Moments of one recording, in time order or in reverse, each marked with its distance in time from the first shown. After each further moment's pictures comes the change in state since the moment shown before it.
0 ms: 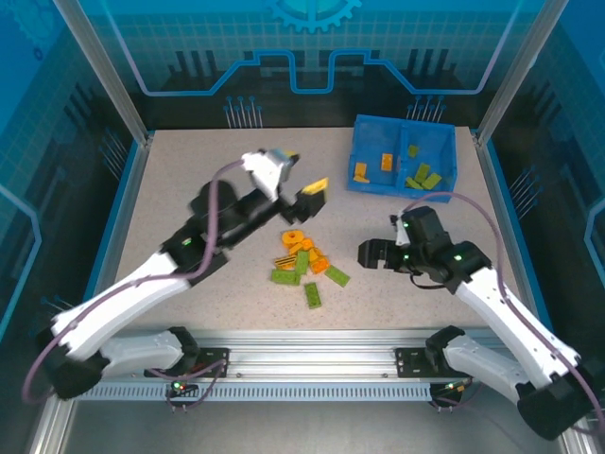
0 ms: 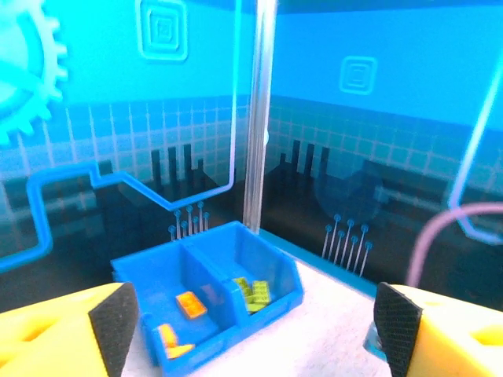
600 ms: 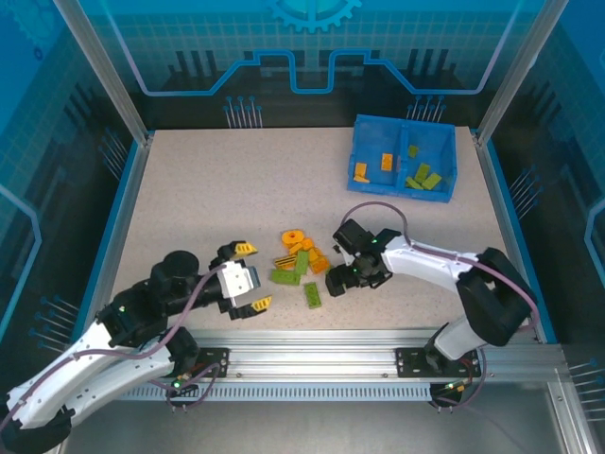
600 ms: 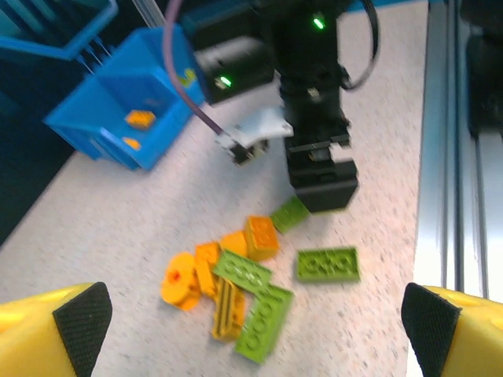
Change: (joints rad) left arm 0.000 -0.539 -0.407 -0.657 0.194 0.476; right arm 0.230 0.587 0.034 0.134 0.072 -0.156
